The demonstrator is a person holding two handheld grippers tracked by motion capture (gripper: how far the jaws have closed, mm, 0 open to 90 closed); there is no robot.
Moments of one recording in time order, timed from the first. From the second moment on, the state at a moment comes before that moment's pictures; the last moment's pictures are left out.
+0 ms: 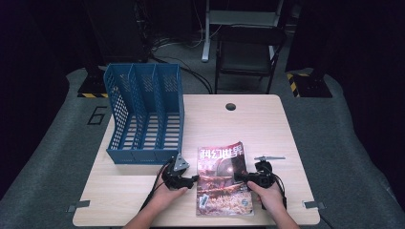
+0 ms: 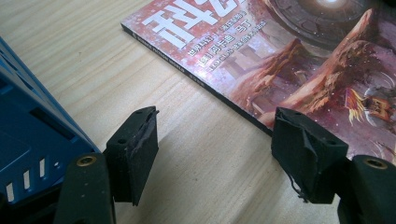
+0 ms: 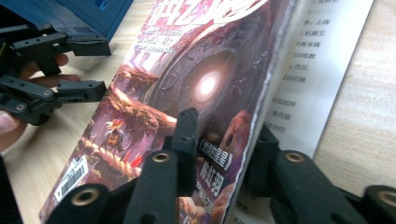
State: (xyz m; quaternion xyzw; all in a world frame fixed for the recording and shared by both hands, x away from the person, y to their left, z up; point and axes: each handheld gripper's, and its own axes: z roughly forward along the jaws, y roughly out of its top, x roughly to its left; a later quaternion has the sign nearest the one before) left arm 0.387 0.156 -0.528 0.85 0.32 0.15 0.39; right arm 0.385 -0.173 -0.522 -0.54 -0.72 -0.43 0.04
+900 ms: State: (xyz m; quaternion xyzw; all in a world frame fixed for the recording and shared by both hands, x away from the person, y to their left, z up) left arm 0.391 0.161 -0.526 0.84 0.35 0.13 0.40; right arm 0.372 -0.175 -0.510 -0.51 -0.69 -0.51 0.04
